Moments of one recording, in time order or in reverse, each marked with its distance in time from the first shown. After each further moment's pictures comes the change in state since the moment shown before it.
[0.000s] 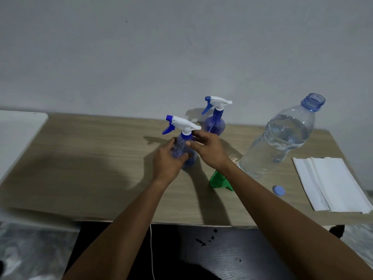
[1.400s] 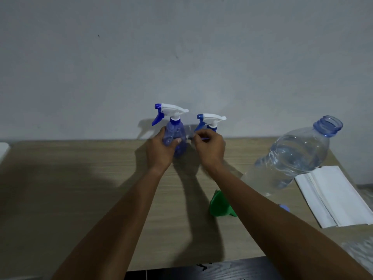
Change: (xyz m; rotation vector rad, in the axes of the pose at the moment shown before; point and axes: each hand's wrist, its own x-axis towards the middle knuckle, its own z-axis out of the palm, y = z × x) left_hand 0.120 0.015 0.021 0.055 -0.002 0.039; right_hand 0.076 0.012 -0.004 -0.199 0.604 0.174
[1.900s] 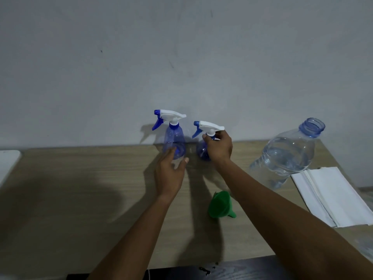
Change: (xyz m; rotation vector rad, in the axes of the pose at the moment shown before) left_hand -0.064 0.000 0.015 -0.032 0.051 0.046; right_hand 0.025 0.003 -0.027 0.065 0.055 0.243
